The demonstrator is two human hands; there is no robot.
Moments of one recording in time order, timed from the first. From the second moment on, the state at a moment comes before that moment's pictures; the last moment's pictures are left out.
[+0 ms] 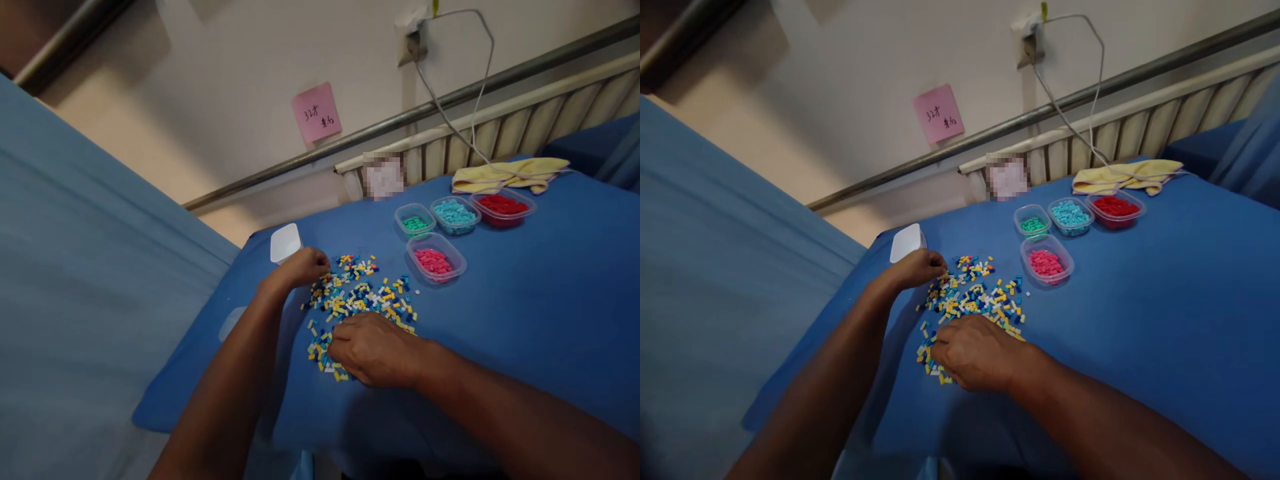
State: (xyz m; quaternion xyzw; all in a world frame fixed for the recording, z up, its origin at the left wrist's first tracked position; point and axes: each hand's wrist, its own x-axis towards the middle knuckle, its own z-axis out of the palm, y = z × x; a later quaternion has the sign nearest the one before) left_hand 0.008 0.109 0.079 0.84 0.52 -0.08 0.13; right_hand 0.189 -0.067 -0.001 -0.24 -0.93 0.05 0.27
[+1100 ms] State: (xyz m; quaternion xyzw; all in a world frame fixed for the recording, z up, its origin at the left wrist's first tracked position) left_hand 0.051 0.096 0.057 0.89 0.45 -0.08 -0.02; right_hand 0.194 -0.066 0.001 -0.25 -0.94 0.06 0.24
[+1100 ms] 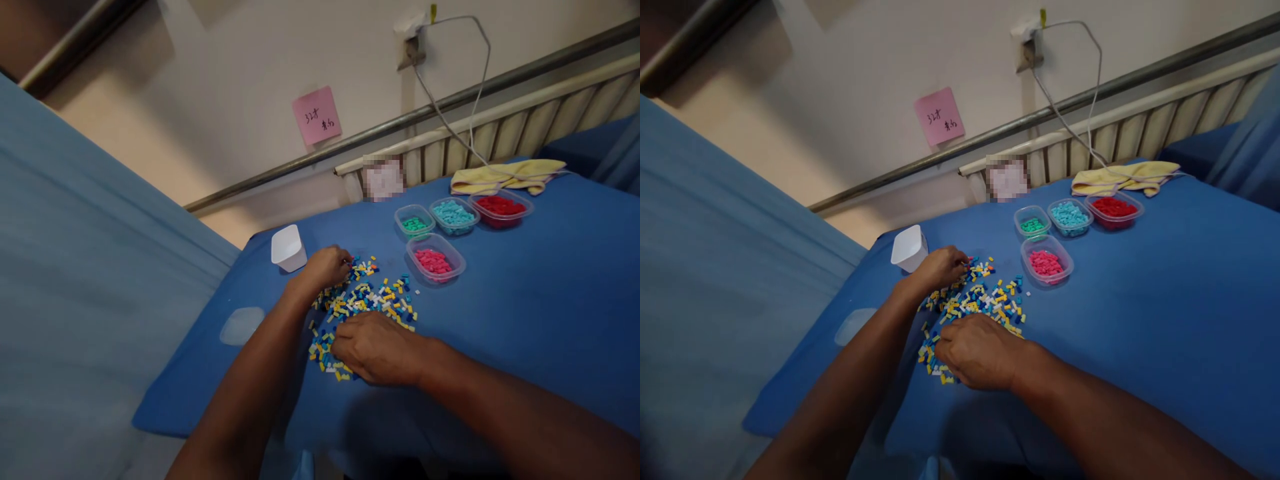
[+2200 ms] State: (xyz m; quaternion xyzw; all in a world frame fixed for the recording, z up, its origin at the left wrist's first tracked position) left_hand 0.082 0.133 0.050 0.87 0.48 -0.07 0.04; right_hand 0.183 -0.071 0.004 -0.22 -0.94 0.05 0.26
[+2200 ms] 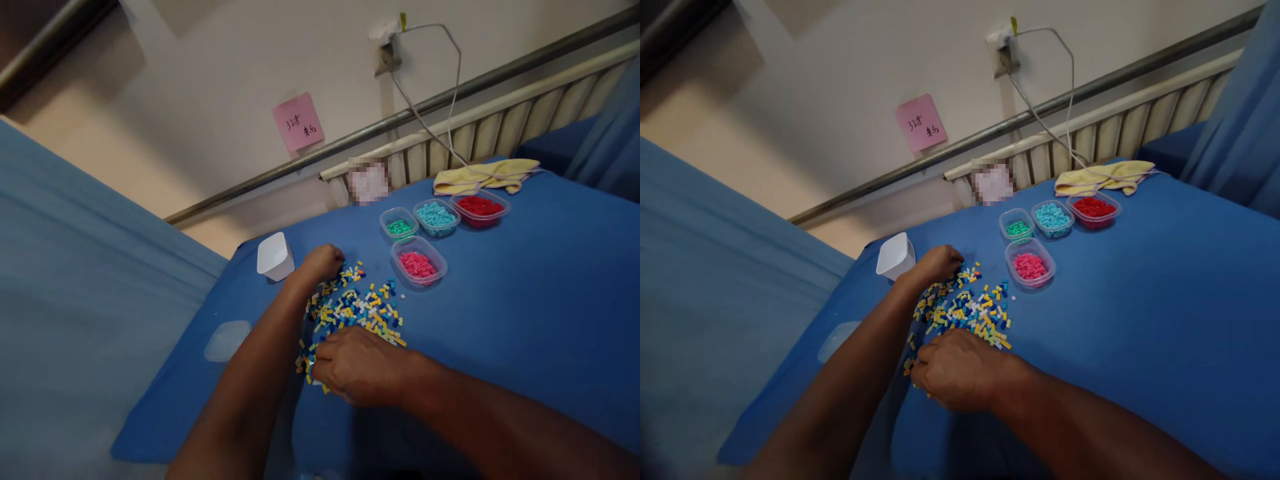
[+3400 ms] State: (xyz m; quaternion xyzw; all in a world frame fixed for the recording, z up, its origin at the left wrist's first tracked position) left_hand 0.148 0.083 0.062 0.85 0.30 0.28 0.33; right_hand 0.196 -0.064 -0.002 -0.25 -0.93 0.06 0.24
